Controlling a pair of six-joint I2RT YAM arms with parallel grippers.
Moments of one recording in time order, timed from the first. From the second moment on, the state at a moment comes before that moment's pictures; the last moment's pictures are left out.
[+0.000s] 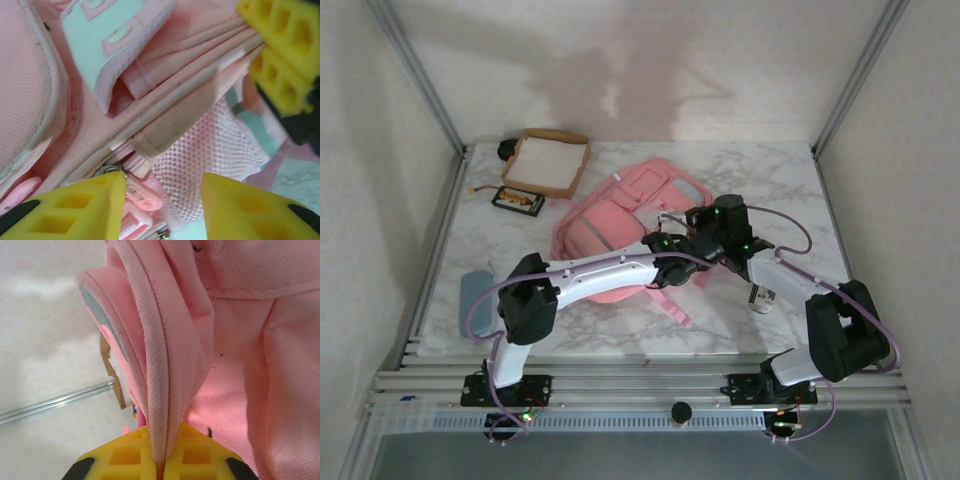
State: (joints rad) left arm -1.08 2.01 1.72 -0.89 -0.68 -1.00; right arm 0.44 1.43 0.80 0.15 -0.16 1.55
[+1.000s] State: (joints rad) left arm -1.03 1.73 1.47 -0.82 -0.66 -1.05; right arm 0.44 1.43 0.80 0.17 -0.16 1.56
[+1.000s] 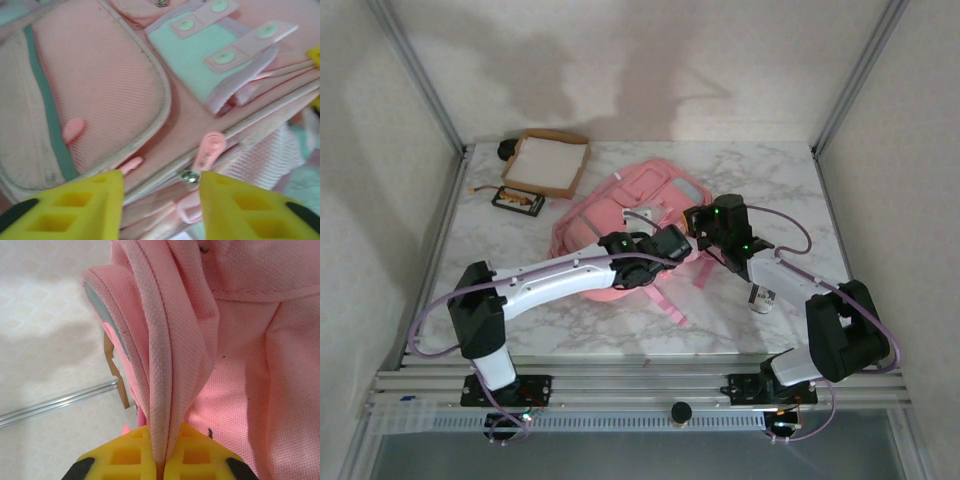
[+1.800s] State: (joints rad) left arm -0.96 1.94 1.66 -0.76 -0.64 -0.97; right arm 0.44 1.44 0.80 0.16 -0.16 1.55
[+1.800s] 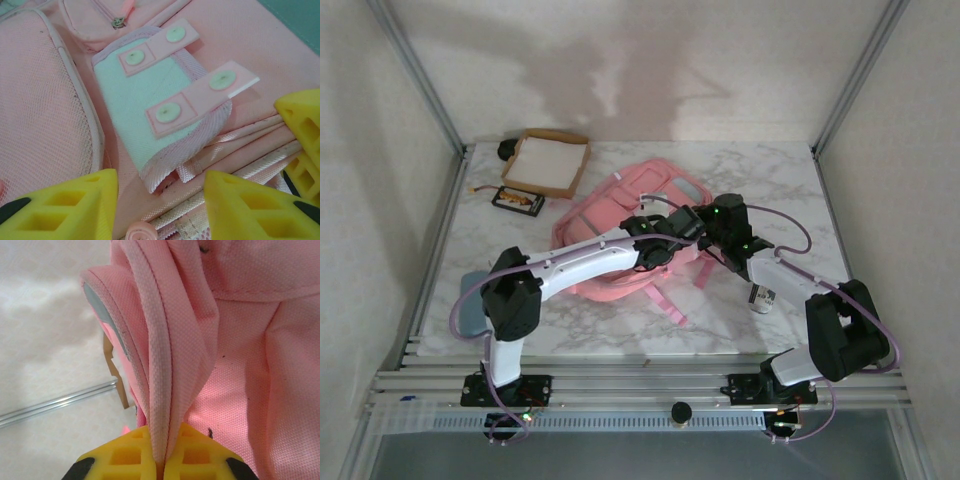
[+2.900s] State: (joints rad) left arm -0.97 1.89 1.55 -0.70 -0.66 -1.03; right arm 0.44 1.44 0.80 0.16 -0.16 1.55
